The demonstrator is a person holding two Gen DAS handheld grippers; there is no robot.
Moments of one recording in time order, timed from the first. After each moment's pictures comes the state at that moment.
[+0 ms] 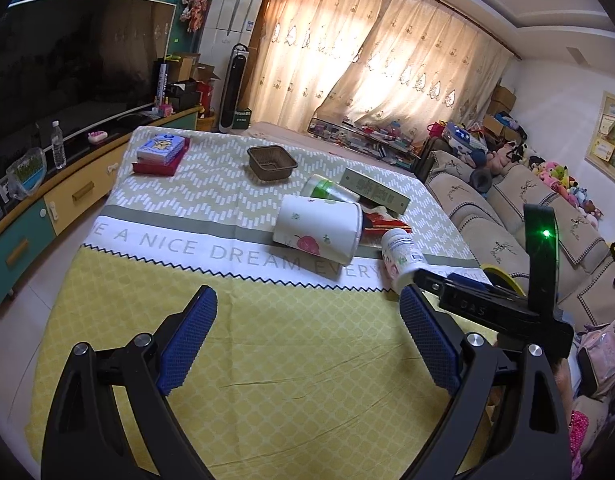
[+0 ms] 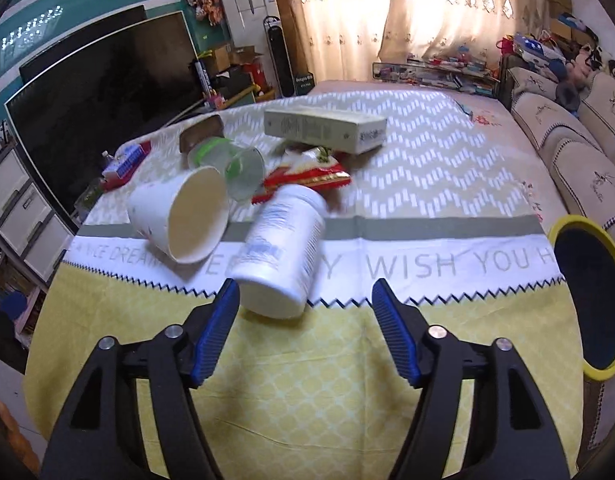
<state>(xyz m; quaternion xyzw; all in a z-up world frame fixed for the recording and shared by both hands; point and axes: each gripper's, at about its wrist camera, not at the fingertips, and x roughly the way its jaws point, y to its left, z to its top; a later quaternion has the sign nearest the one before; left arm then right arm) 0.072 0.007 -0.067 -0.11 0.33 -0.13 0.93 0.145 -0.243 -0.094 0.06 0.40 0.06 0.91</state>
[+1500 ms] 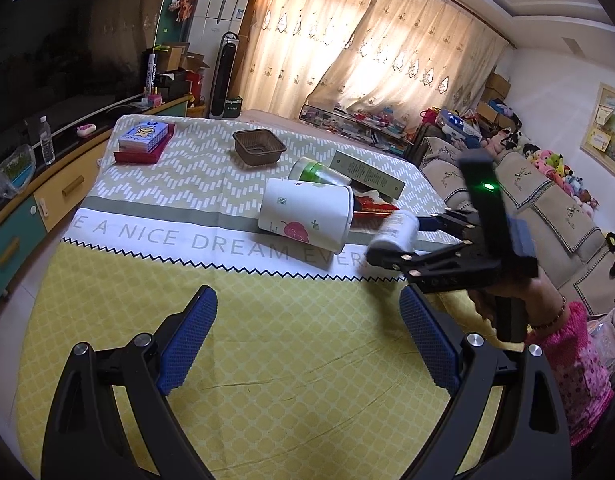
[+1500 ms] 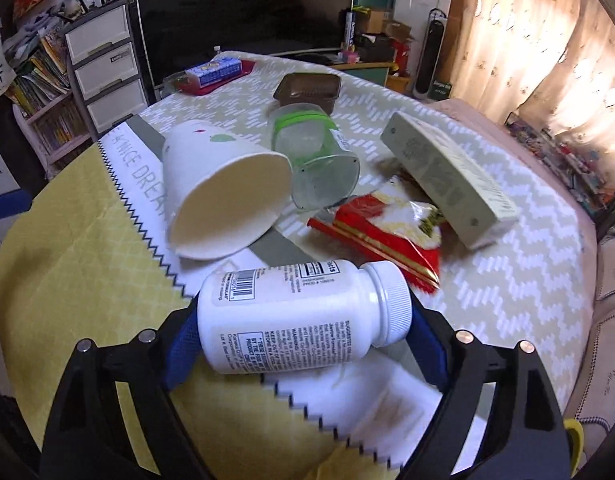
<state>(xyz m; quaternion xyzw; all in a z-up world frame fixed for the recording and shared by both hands) 0.085 -0.003 -0.082 -0.10 0.35 -0.15 0.92 0.216 -0.217 -0.102 -0.16 0.42 0.27 0.85</state>
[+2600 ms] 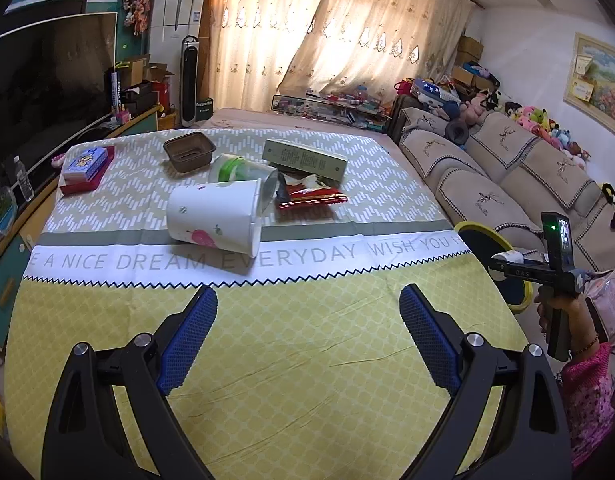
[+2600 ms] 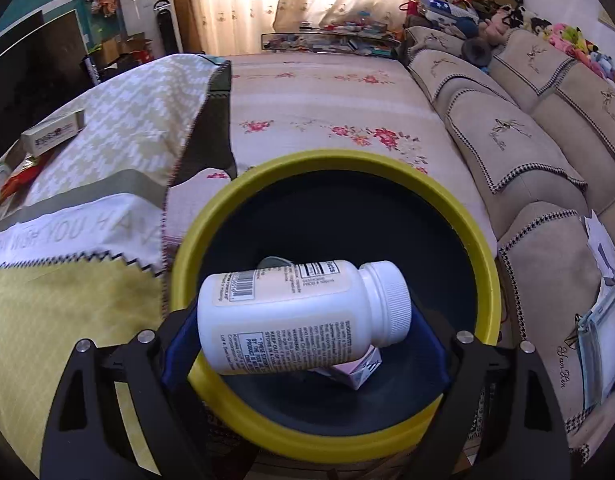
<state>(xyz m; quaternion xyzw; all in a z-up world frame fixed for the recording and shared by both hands) 0.096 -0.088 -0.075 -0.03 0.36 -0.18 0.92 0.126 -0.536 -0.142 0.05 0.45 -0.11 0.88</state>
